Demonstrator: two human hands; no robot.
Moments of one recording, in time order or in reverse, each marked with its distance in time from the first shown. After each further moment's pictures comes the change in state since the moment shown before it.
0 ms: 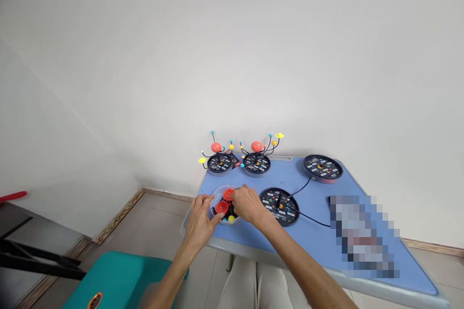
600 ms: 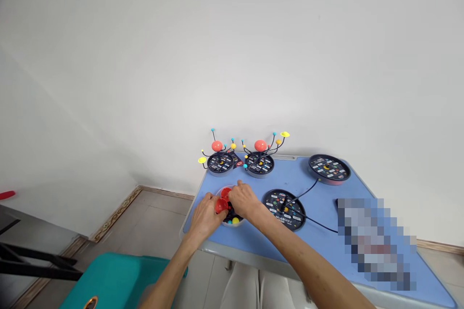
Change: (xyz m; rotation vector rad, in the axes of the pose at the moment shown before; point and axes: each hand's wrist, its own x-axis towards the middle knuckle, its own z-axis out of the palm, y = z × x) left_hand 0.034 0.014 0.001 0.183 -0.324 -0.105; right_hand 0.032 -0.006 0.014 -0.236 -0.114 -0.107
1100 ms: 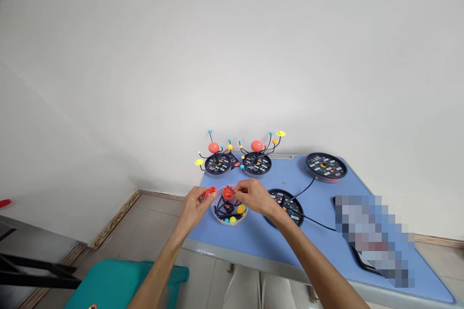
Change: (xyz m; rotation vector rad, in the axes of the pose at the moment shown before) left_hand 0.021 -0.029 -0.011 -0.400 0.187 0.060; right_hand -0.032 0.037 -0.014 0.993 0.198 0.151
